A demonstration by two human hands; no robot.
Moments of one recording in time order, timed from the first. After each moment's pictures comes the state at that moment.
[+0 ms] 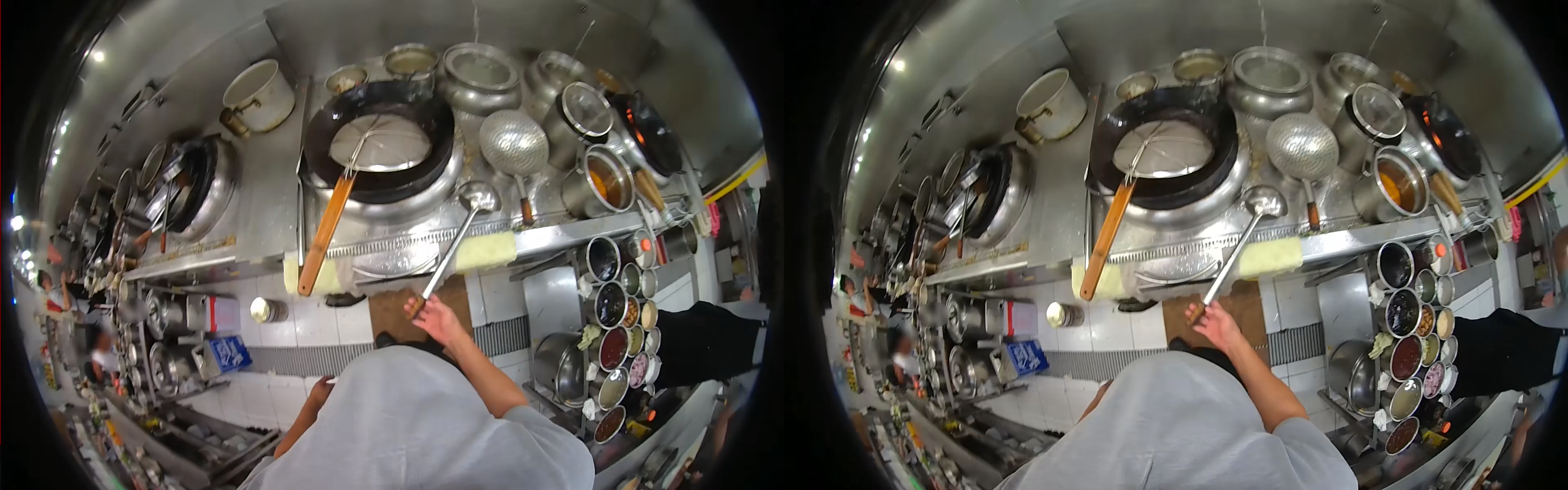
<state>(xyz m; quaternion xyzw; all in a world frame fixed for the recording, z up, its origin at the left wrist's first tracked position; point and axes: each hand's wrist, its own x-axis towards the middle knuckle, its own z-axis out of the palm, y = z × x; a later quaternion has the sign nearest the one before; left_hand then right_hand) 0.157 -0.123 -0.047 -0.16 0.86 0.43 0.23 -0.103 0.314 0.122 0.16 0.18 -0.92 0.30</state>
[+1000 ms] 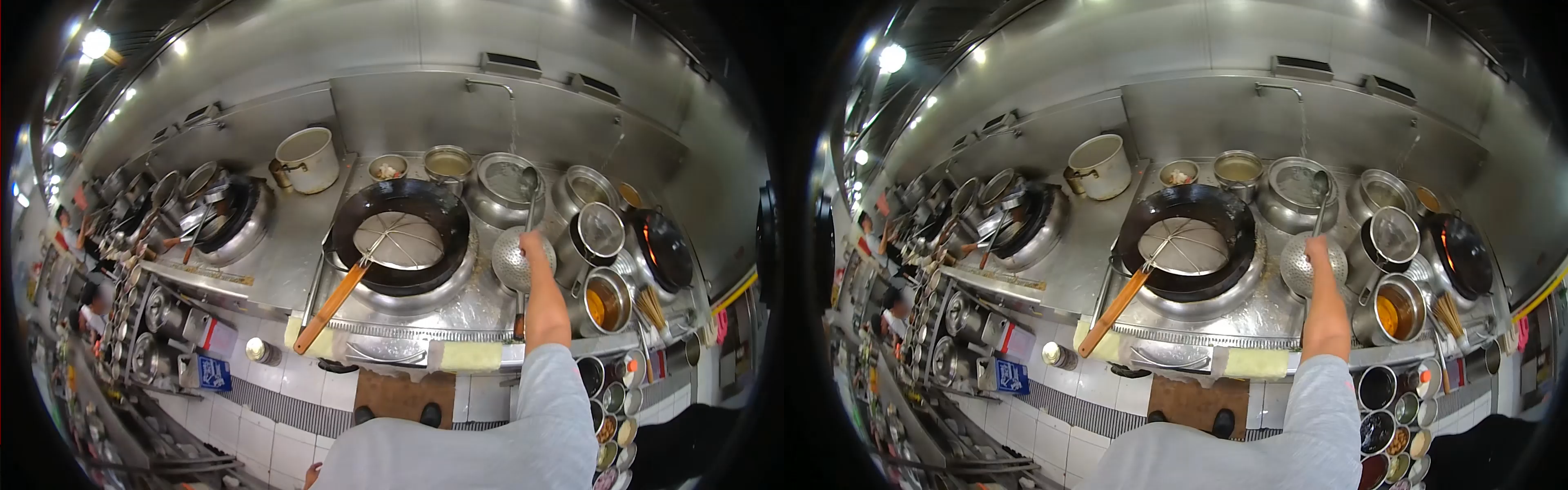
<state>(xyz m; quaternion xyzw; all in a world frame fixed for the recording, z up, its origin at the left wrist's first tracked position) 0.258 0.029 -0.015 -0.37 0.79 0.48 0.12 -0.609 0.563 0.217 0.15 0.85 -0.49 -0.07</state>
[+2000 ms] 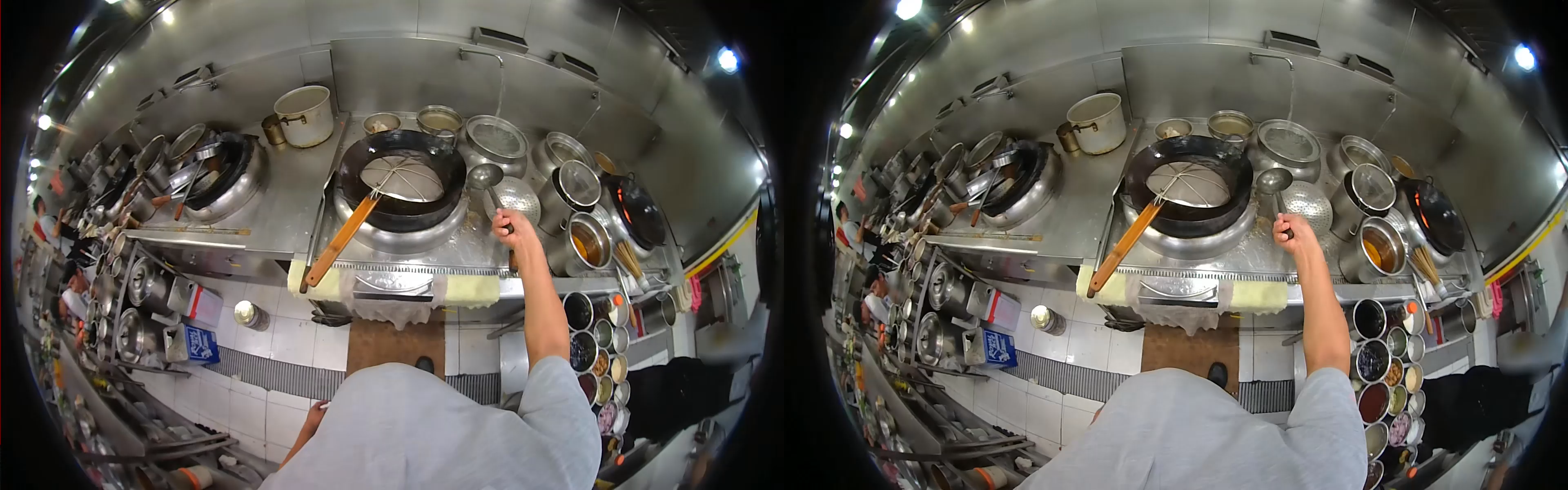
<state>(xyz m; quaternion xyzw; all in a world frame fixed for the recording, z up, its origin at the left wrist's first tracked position) 0.231 -0.016 -0.091 -0.31 0.72 0.62 0.11 -0.345 0.472 0.333 0.16 0.34 -0.88 0.30</state>
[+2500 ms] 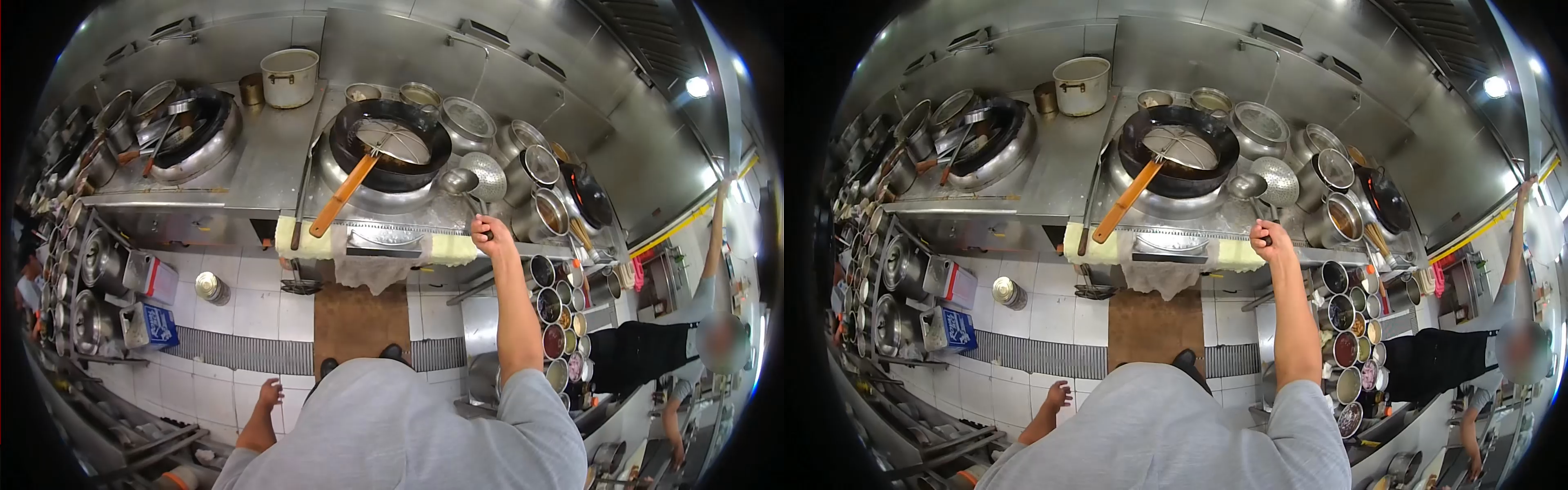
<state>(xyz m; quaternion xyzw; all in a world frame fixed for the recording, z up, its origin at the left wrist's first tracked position) 0.287 -0.153 -0.055 -0.42 0.60 0.63 0.27 -0.167 0.386 0.355 0.22 0.38 -0.87 0.22</state>
